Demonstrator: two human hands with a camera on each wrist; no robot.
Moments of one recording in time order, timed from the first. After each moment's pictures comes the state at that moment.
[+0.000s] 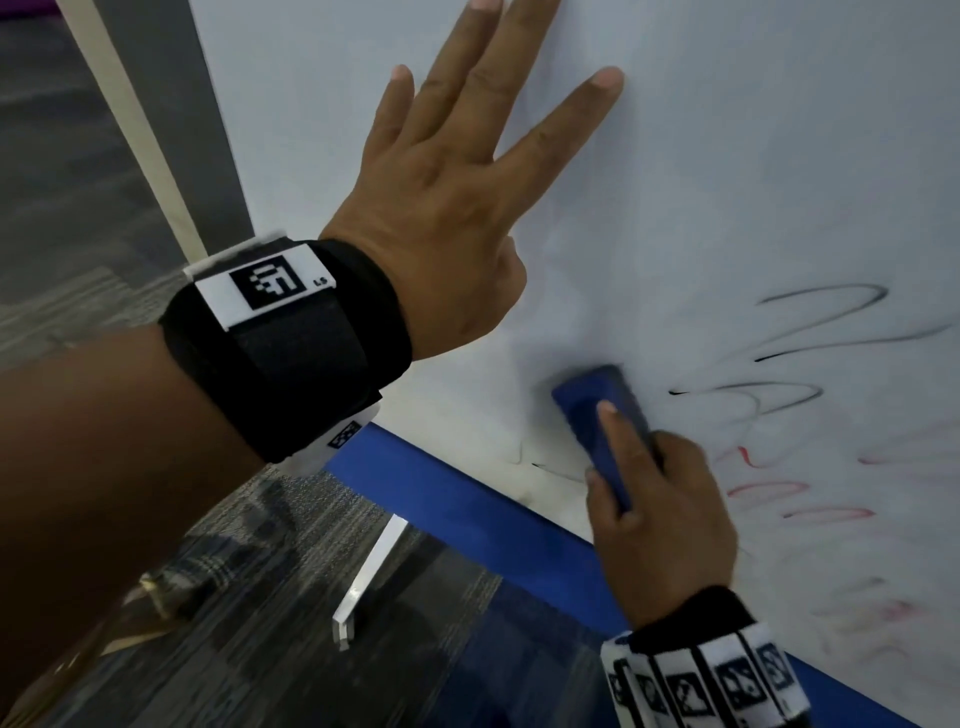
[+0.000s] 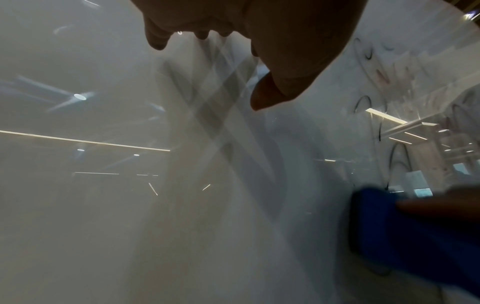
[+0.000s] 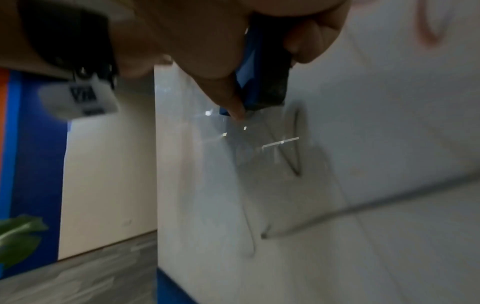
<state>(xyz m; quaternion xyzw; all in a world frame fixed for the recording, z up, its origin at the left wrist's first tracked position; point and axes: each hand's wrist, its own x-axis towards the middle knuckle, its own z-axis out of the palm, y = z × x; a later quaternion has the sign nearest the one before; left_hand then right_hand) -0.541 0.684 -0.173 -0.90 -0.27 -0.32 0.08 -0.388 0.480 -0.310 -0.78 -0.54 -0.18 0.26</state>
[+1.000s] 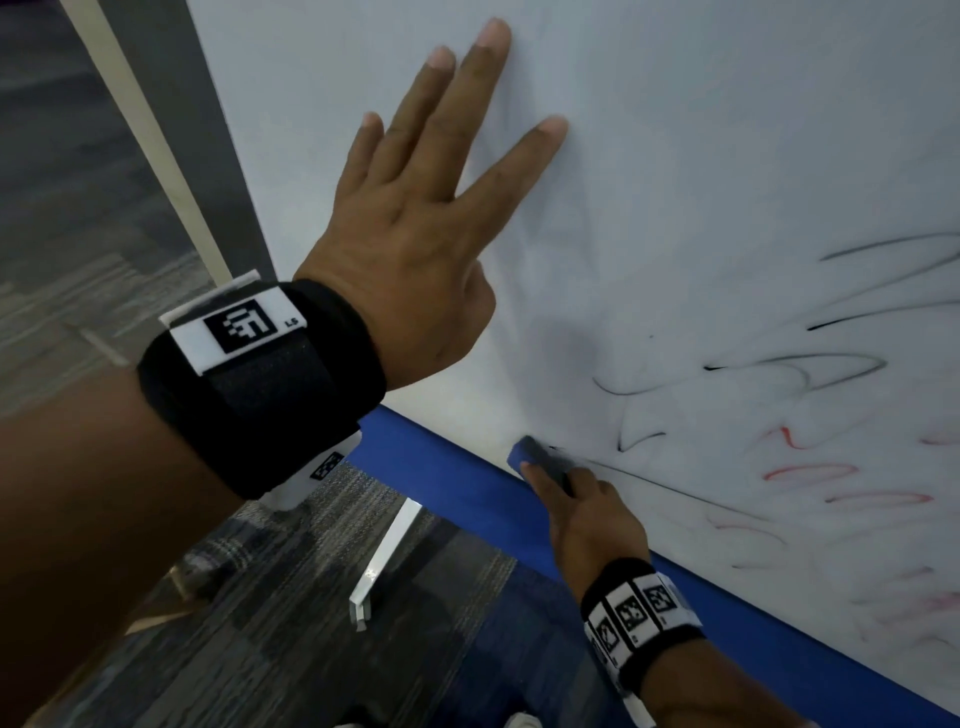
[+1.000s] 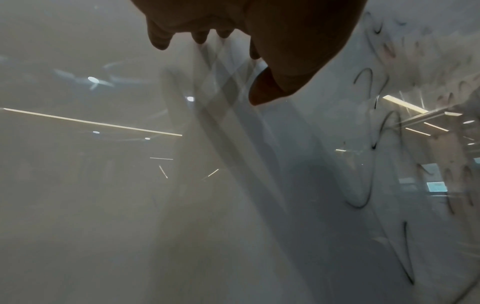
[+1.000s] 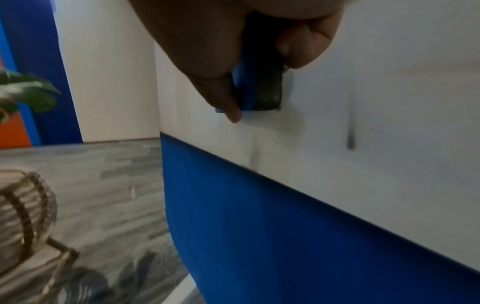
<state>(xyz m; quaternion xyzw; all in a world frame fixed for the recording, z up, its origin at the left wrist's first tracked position) -0.559 0.688 -0.223 -0.91 -0.27 -0.31 0.05 -0.382 0.491 -0.431 -0.80 -0.60 0.05 0.00</state>
